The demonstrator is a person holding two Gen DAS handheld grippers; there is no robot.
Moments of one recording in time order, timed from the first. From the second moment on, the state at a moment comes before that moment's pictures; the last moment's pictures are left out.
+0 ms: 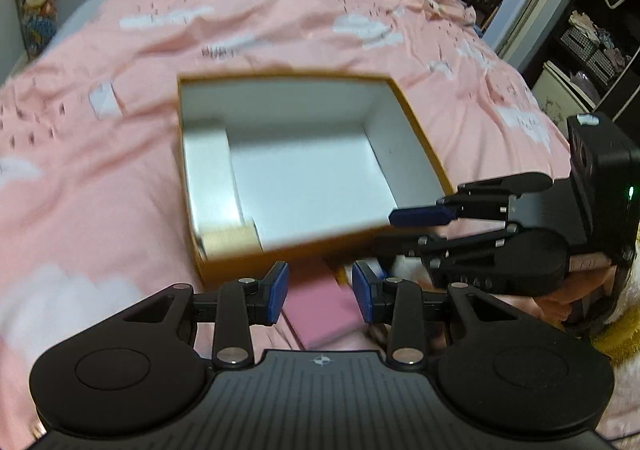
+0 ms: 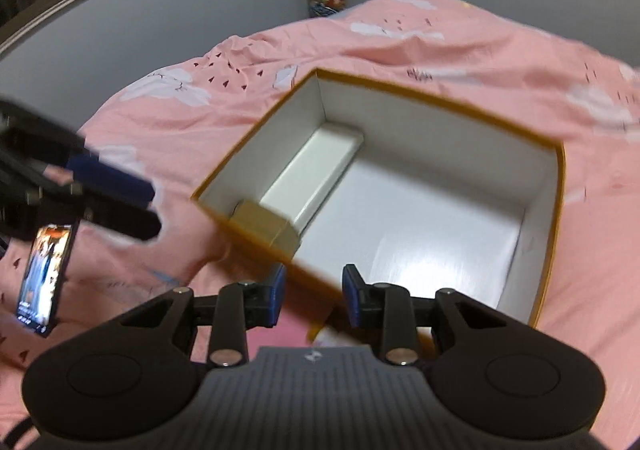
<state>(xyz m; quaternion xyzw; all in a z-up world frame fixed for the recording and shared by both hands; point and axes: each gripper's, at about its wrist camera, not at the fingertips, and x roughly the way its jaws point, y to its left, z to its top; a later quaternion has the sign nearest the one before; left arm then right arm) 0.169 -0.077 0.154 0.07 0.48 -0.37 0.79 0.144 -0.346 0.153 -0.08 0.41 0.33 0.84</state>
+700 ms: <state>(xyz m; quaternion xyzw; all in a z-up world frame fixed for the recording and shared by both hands) 0.067 -0.088 0.089 0.11 0.57 -0.36 0.73 0.041 -0.398 0.121 -0.04 0.49 0.32 0.81</state>
